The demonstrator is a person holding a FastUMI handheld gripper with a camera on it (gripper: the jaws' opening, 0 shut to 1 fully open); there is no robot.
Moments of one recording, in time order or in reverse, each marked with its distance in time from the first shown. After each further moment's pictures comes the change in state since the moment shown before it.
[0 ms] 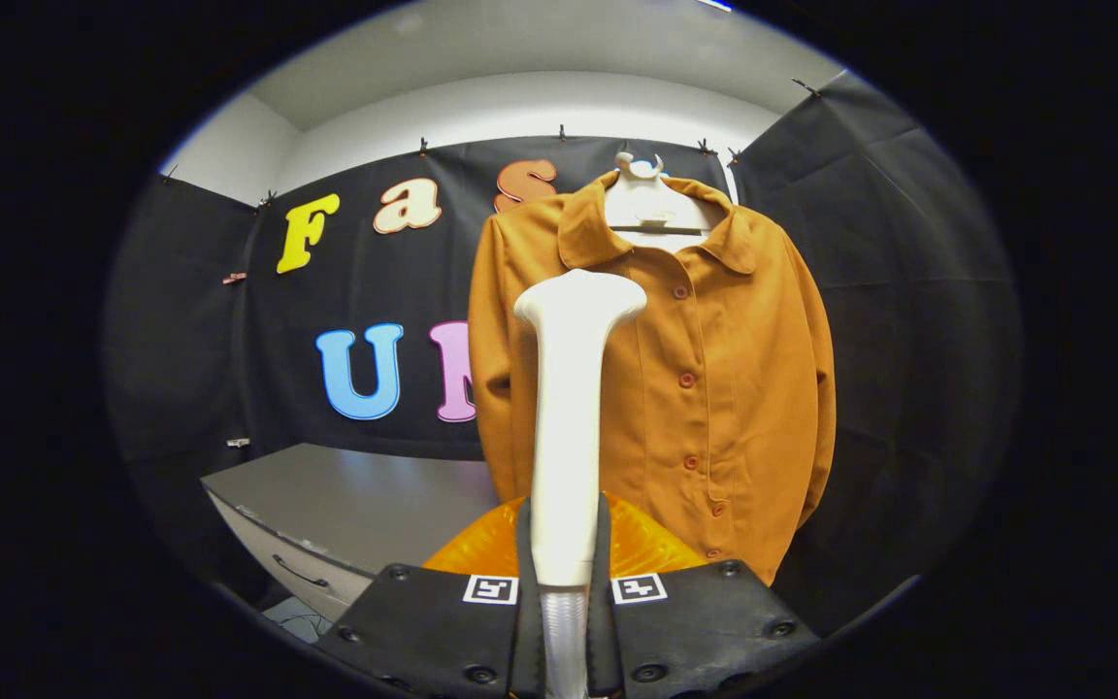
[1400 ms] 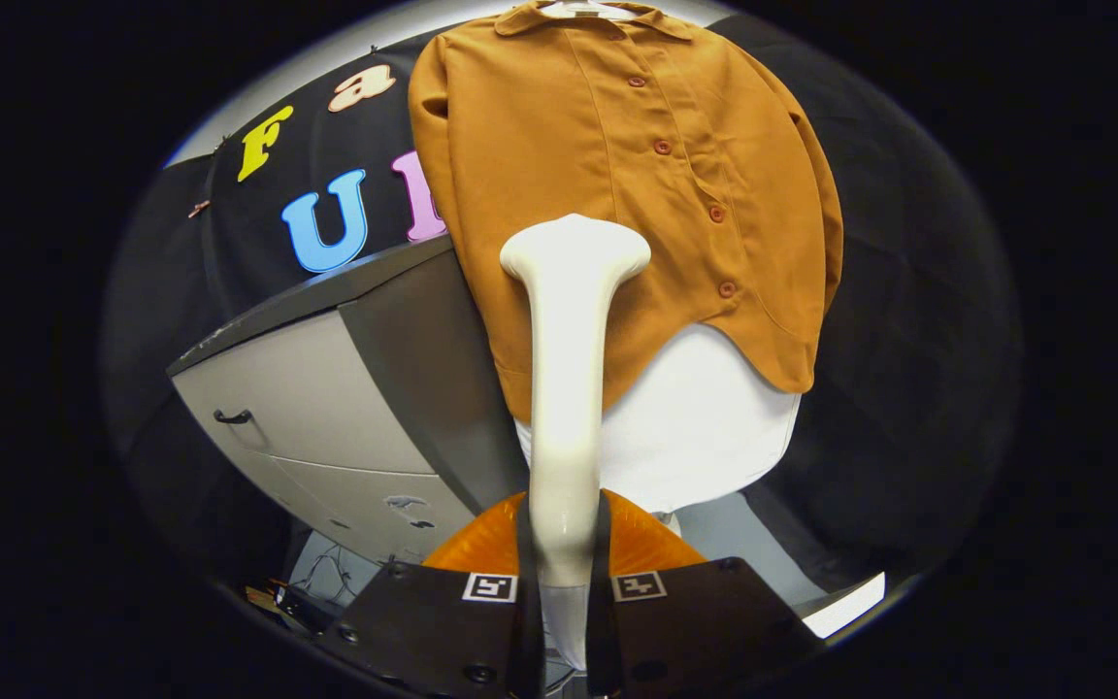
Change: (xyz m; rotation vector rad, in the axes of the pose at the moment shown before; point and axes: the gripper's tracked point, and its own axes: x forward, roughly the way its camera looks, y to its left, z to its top) arm -0.069 -0.019 -0.247 0.099 0.477 -0.019
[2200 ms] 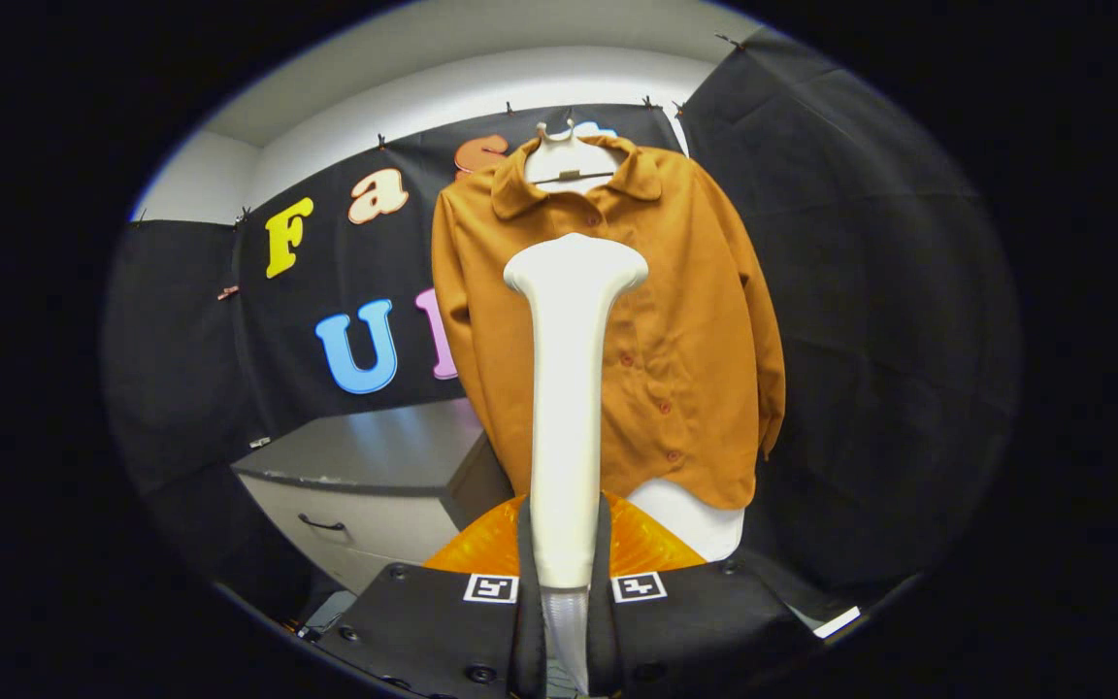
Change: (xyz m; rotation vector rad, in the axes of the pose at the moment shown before) arm -0.143 -0.016 0.170 0.011 -0.386 0.030
